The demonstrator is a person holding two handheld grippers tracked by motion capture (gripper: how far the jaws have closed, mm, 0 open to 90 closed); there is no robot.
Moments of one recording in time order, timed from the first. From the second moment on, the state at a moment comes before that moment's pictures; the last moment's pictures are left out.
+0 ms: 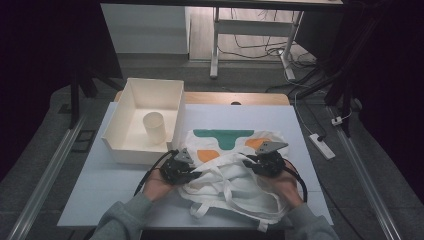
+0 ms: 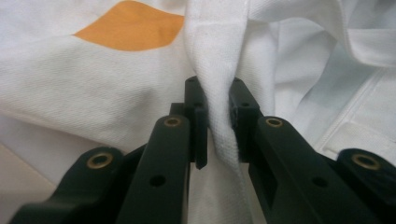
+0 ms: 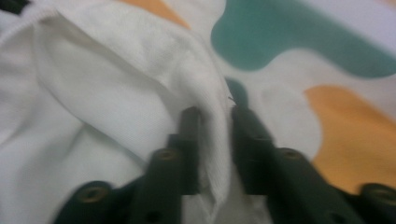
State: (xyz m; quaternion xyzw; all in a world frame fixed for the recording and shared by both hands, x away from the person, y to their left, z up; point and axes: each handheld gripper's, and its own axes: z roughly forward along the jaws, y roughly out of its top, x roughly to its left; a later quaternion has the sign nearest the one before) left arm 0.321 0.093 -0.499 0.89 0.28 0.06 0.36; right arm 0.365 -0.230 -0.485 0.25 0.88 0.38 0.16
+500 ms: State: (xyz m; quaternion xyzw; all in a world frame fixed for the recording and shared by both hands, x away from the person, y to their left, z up) left arm 0.321 0.094 -0.499 0.89 0.28 0.06 0.36; right arm 0.308 -0.226 -0.437 0.20 0.86 0.43 0.16
